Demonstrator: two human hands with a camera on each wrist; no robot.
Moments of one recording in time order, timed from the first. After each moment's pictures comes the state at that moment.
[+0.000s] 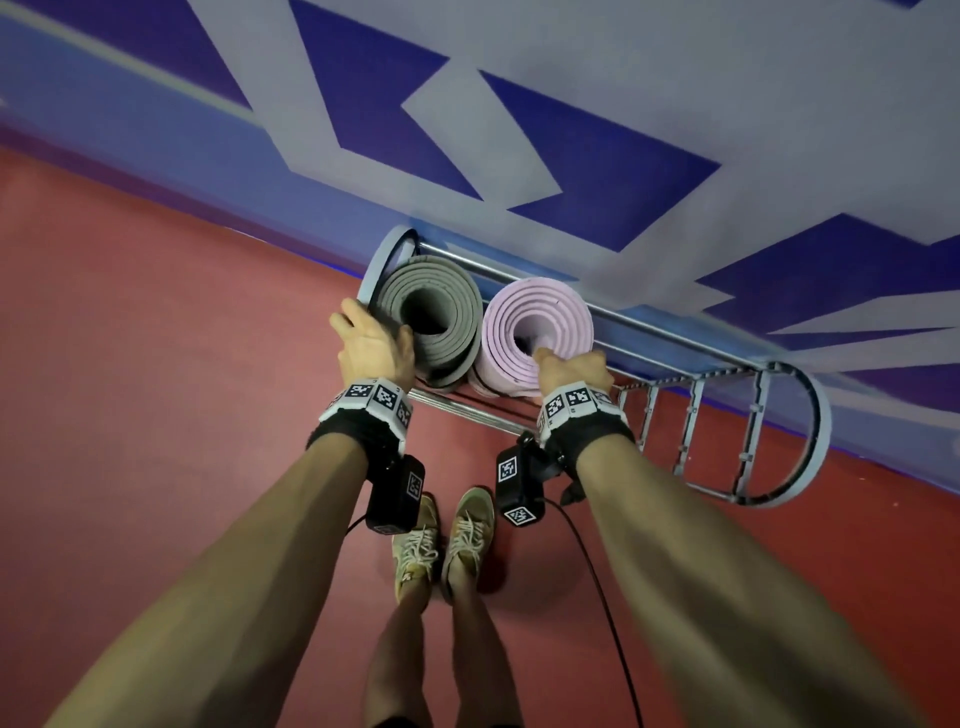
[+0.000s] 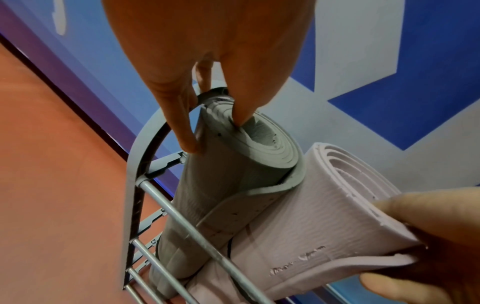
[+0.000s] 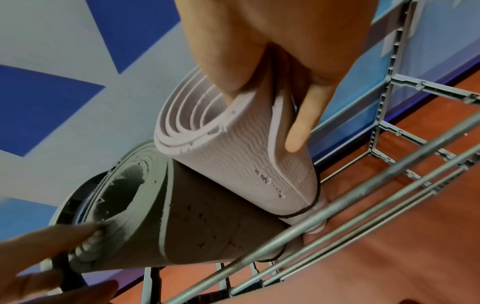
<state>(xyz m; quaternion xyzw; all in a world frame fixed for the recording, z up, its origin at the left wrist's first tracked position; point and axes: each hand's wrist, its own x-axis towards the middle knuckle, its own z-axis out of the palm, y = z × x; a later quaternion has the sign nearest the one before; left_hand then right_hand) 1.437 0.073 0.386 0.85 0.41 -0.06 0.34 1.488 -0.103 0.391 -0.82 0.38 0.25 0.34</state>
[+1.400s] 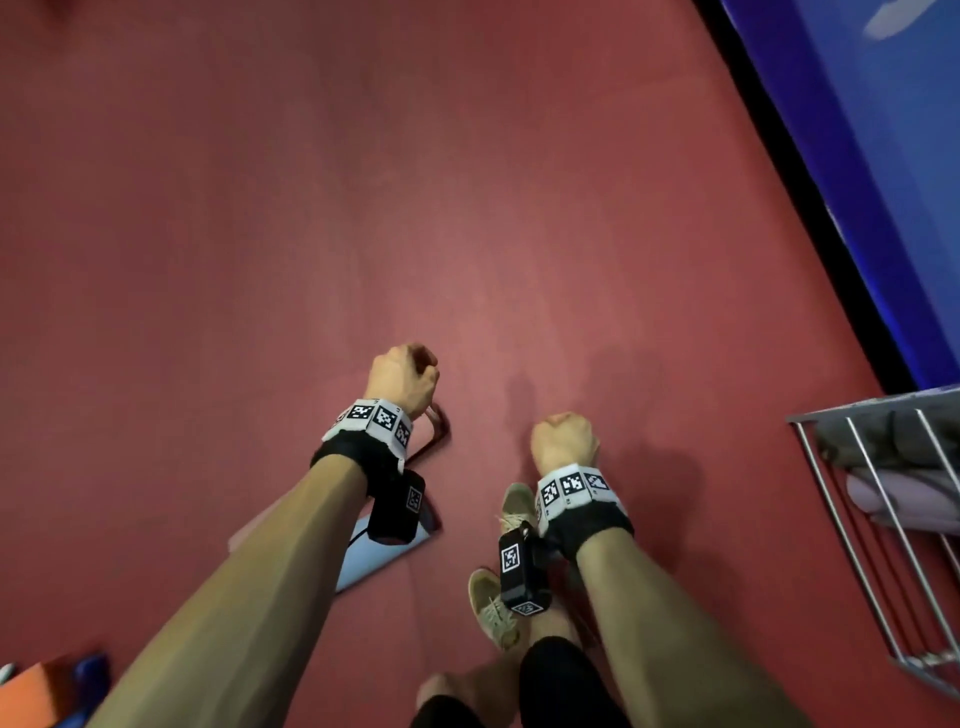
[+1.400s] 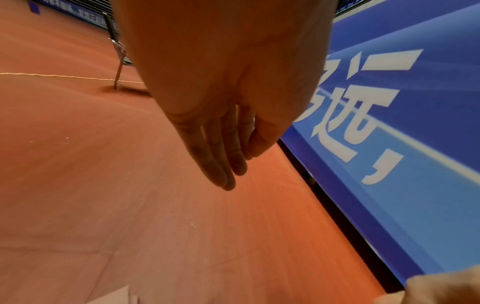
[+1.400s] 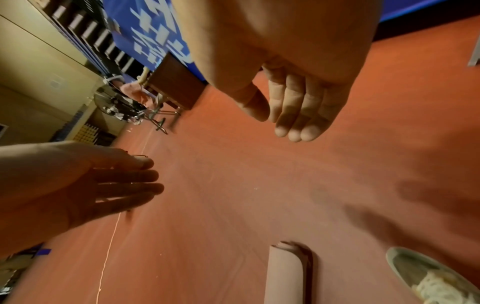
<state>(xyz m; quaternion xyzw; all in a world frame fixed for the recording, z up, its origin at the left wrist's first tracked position) 0.633 0.289 0.448 0.65 0.68 0.00 0.33 0.799 0.180 0.443 -0.85 -0.14 0.47 0.20</state>
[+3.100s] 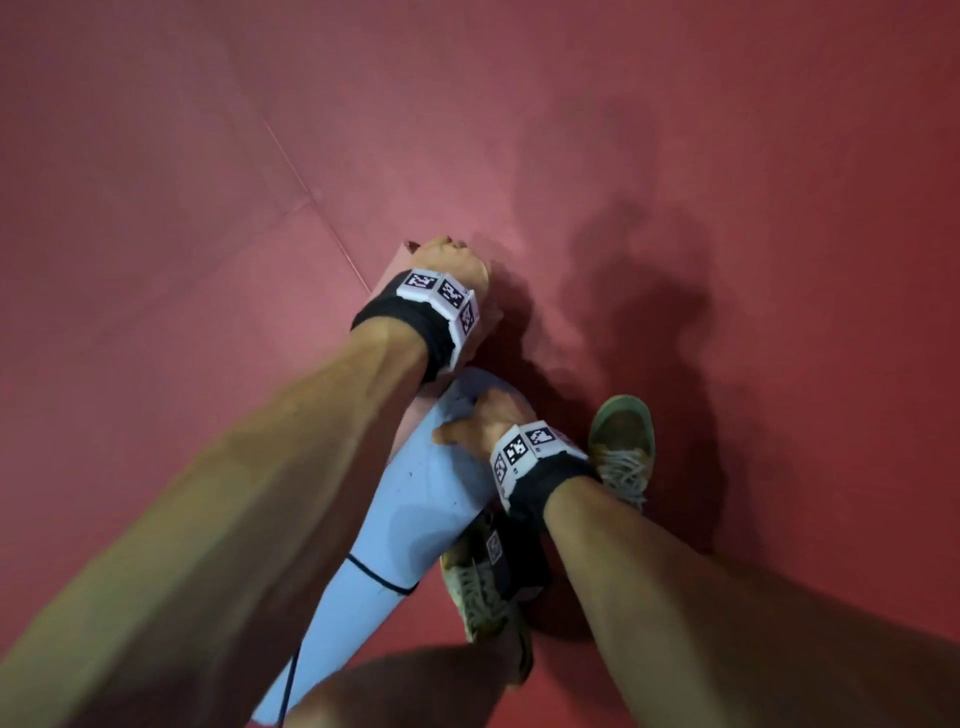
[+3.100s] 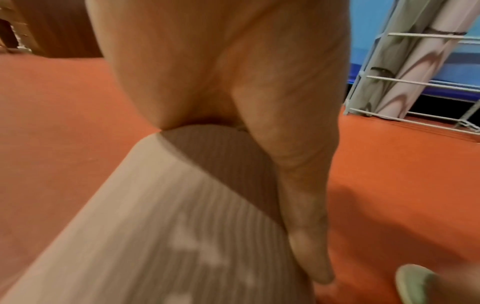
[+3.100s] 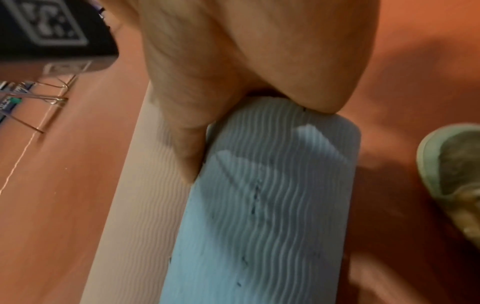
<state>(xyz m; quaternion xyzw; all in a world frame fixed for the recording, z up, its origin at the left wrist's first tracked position) 0.501 0.323 0.013 0.89 0.24 -0.37 0.09 0.494 0.168 -0.044 -0.73 -0.28 0.62 -0.05</state>
